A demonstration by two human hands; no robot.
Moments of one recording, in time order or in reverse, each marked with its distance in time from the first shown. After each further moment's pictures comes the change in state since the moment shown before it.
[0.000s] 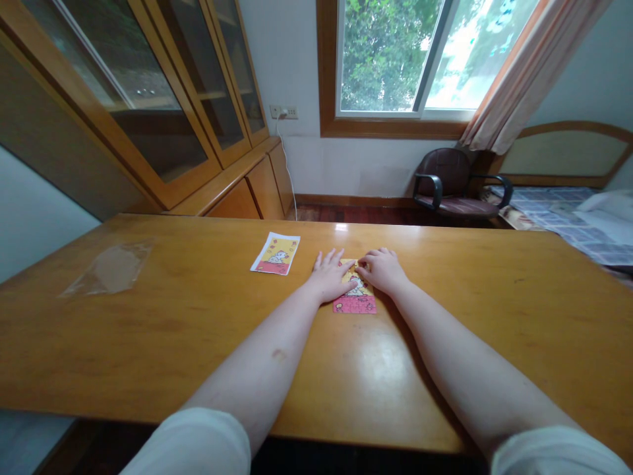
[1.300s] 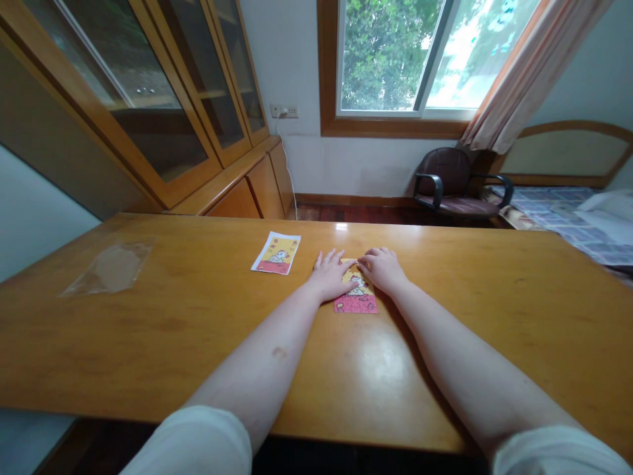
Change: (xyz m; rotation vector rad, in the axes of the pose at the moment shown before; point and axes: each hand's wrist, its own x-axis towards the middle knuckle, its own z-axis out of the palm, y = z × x) left_hand 0.000 0.000 0.000 -0.019 0.008 -0.008; right_hand 0.001 0.003 0.006 0.013 0.039 -0.001
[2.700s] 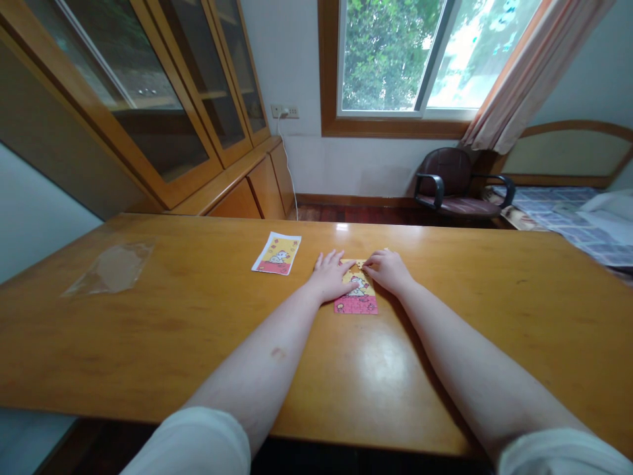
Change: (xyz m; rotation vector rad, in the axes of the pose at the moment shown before) left_hand -0.001 0.000 -0.001 -0.013 -0.002 -0.008; right_hand -0.002 0.014 -0.001 0.121 0.029 -0.035
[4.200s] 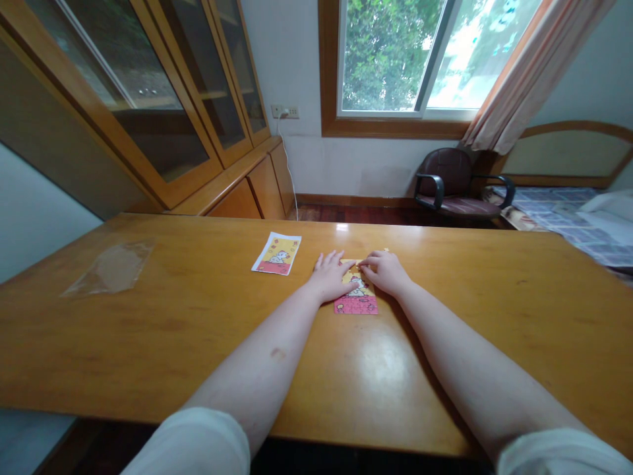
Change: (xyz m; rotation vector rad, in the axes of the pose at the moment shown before) left_hand -0.001 0.001 -0.003 -0.017 -0.001 0.000; right_hand -0.001 -0.003 0.000 0.045 -0.003 -0.021
